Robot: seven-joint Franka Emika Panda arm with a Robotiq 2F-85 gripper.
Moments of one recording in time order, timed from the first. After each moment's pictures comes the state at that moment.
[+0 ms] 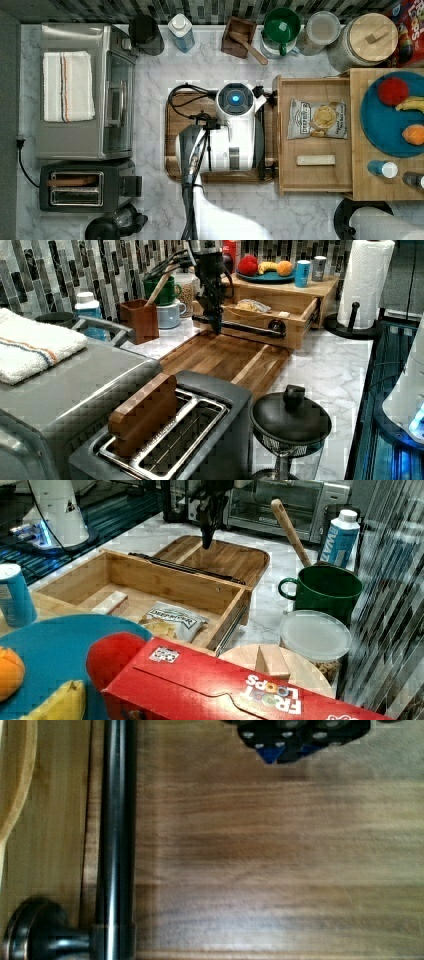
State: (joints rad) arm -0.05 0.18 0.03 -2.21 -0.05 0.67 -0.76
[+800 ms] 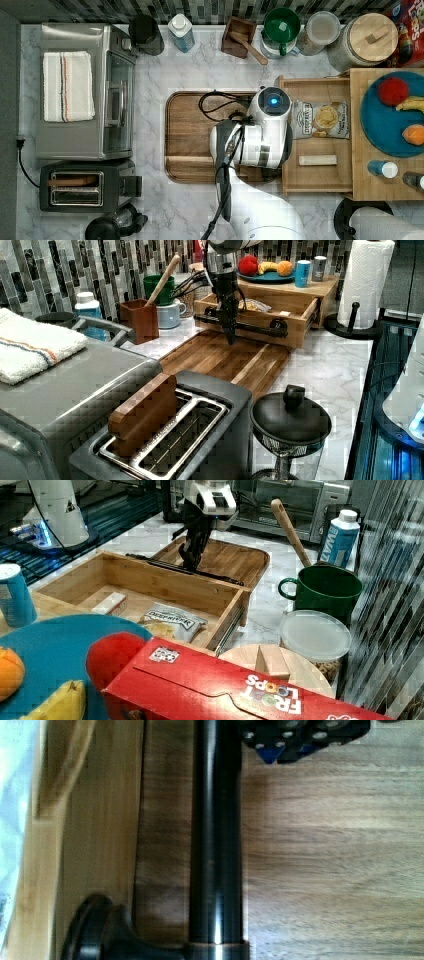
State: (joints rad) arm -0.18 0.30 0.01 -2.20 -0.05 0.77 -0.94
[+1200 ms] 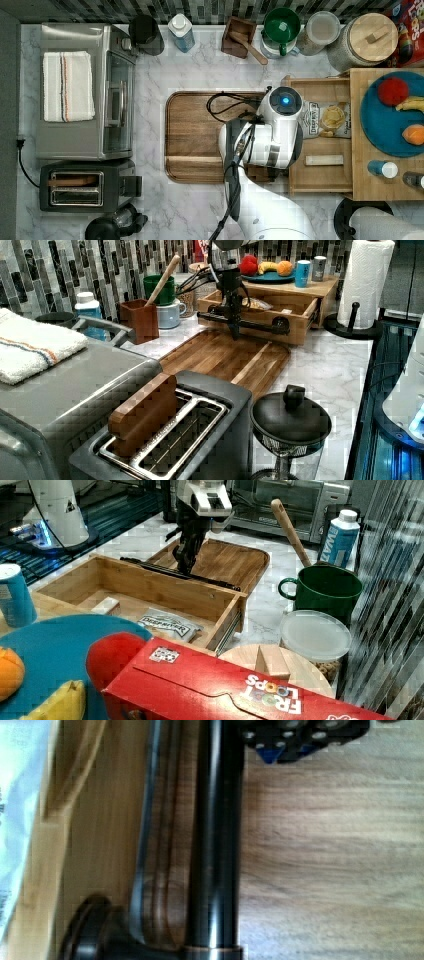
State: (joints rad) arm -0.21 0.30 0.00 -2.18 -0.06 0.74 -1.03
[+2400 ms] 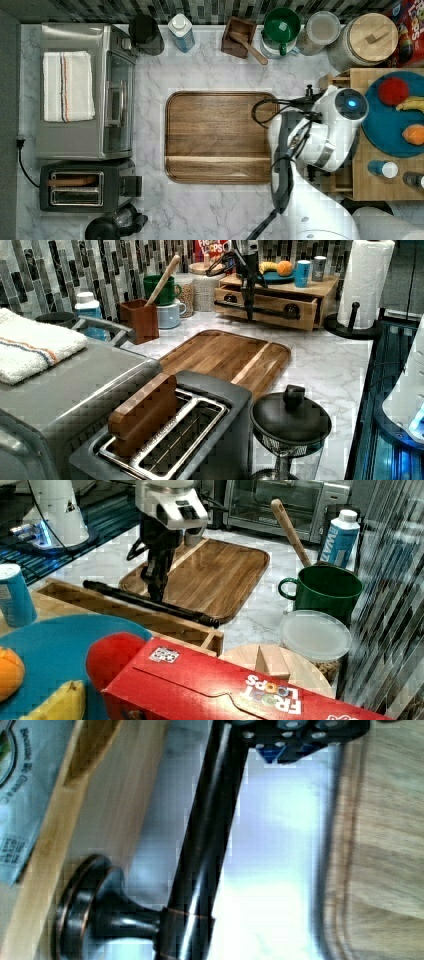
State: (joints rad) arm -0.36 0.36 -0.08 -2.05 -0.06 0.74 -1.42
